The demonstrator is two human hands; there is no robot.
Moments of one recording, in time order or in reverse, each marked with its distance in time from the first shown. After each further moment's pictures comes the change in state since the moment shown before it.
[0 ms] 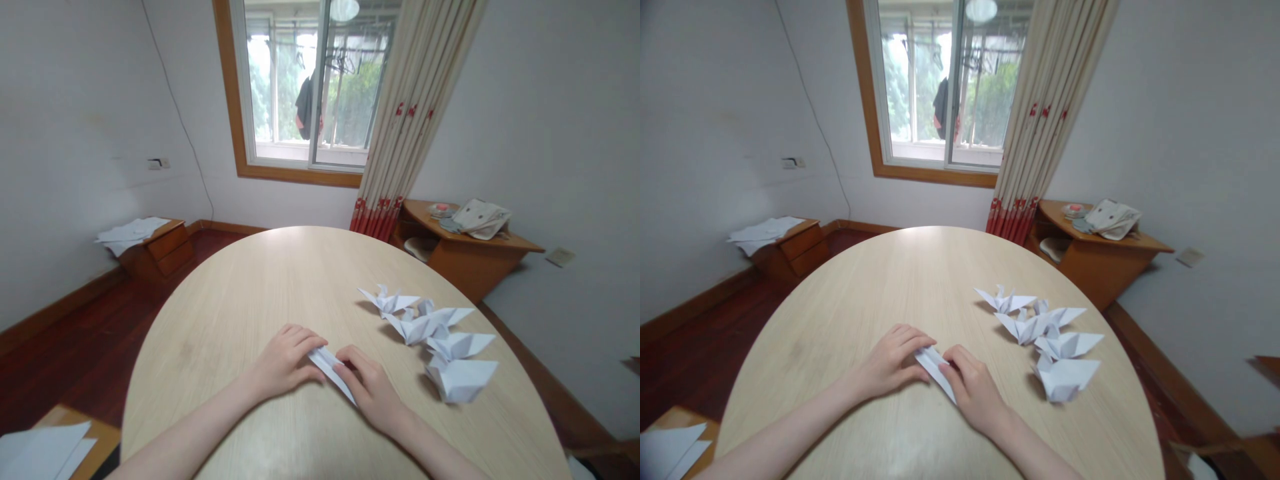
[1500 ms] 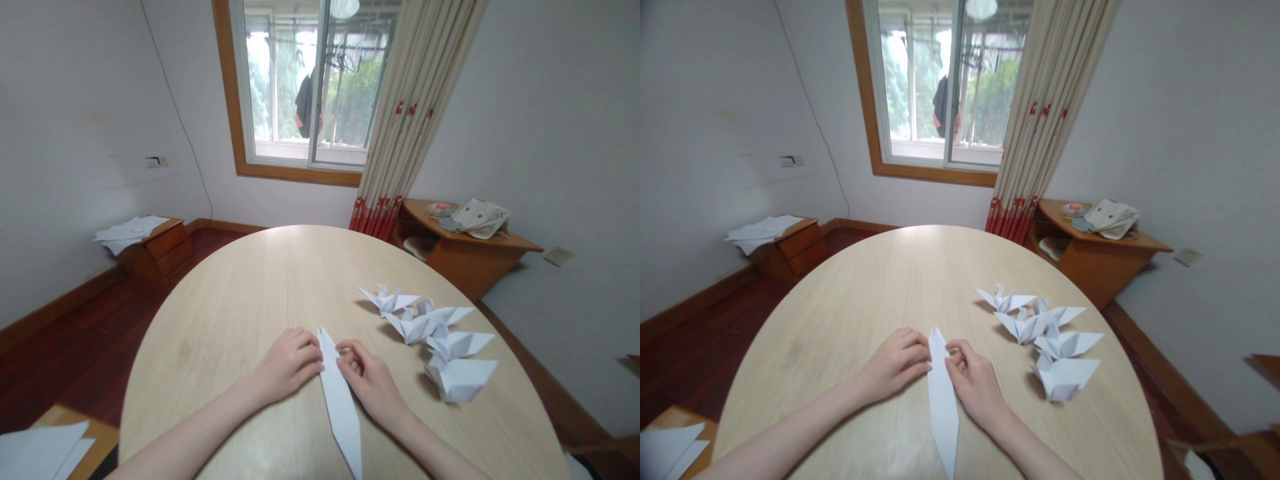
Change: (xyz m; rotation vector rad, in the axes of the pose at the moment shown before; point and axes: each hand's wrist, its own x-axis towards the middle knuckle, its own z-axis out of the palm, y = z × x) left_hand -0.003 0.003 0.009 -0.008 -0.041 -0.048; right_hand 0.004 0.001 0.000 0.166 0.038 0.328
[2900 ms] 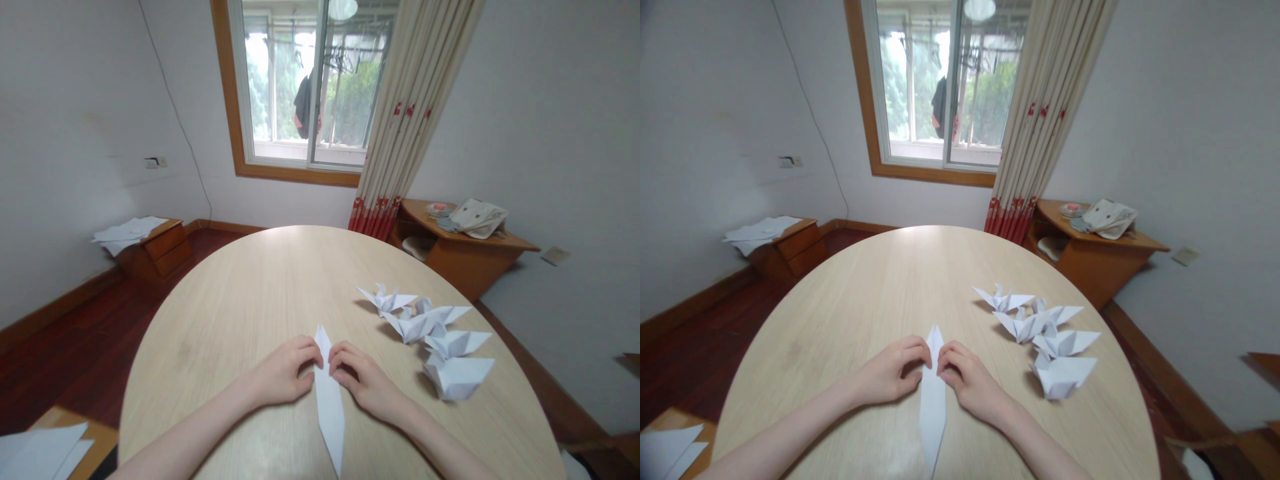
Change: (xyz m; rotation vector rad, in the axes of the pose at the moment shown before) left_hand 0.001 0.009 -0.007 -0.291 -0.146 -0.147; right_hand 0.008 -0.001 -0.009 0.039 -0.291 -0.225
